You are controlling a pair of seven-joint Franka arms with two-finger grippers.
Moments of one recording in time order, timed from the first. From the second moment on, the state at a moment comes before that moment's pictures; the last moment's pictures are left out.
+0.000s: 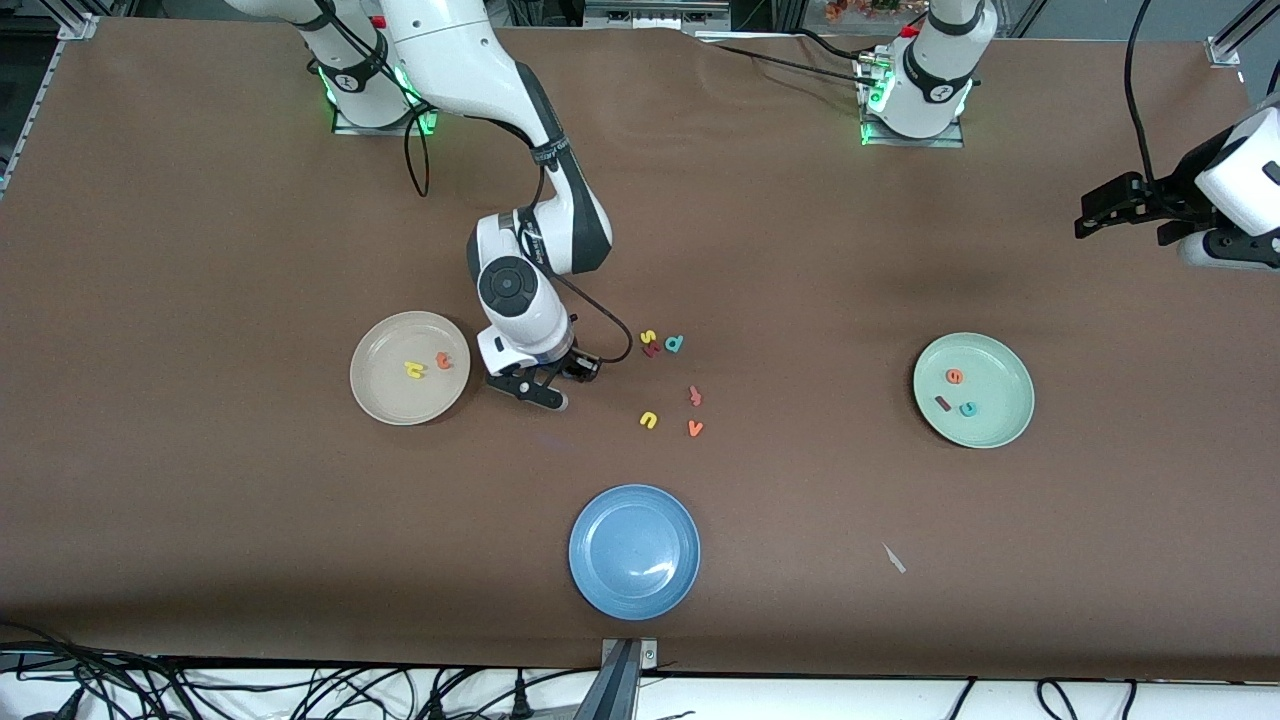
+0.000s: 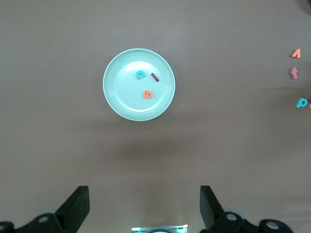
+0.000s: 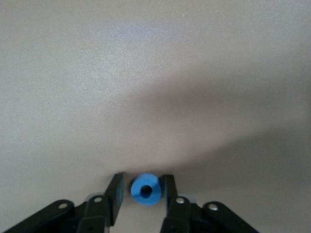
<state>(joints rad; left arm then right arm) 0.00 -0.03 0.03 -1.68 -0.04 1.52 0.08 1.04 0.82 -0.50 -1.65 0.61 2.36 0.61</state>
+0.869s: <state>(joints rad) 0.00 -0.03 0.03 -1.68 -0.04 1.51 0.08 1.04 0.82 -0.51 -1.60 0.61 2.24 0.63</state>
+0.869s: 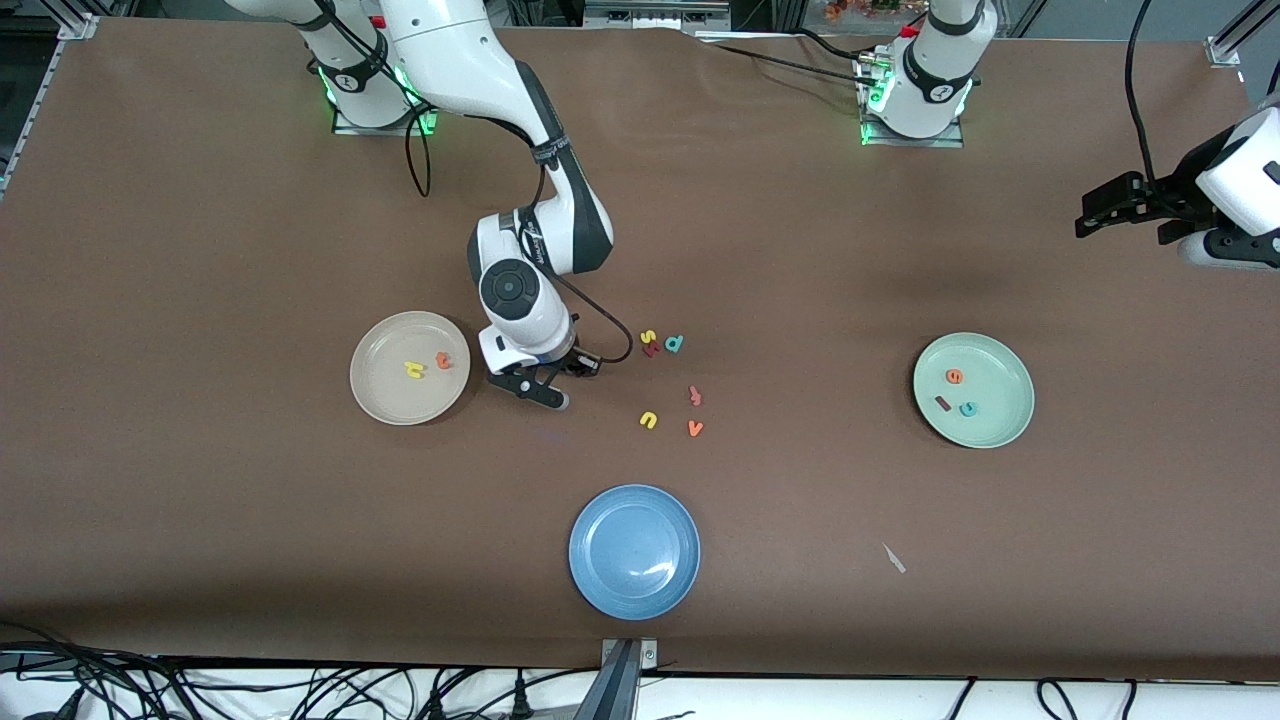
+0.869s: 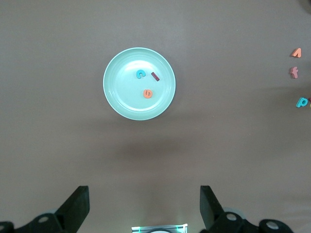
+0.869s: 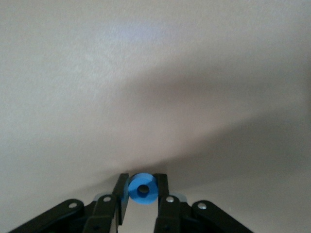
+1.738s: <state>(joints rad) 0.00 -0.03 0.03 -1.68 -0.04 1.51 0.08 1.03 0.67 -0.81 -1.80 0.61 2.11 0.02</state>
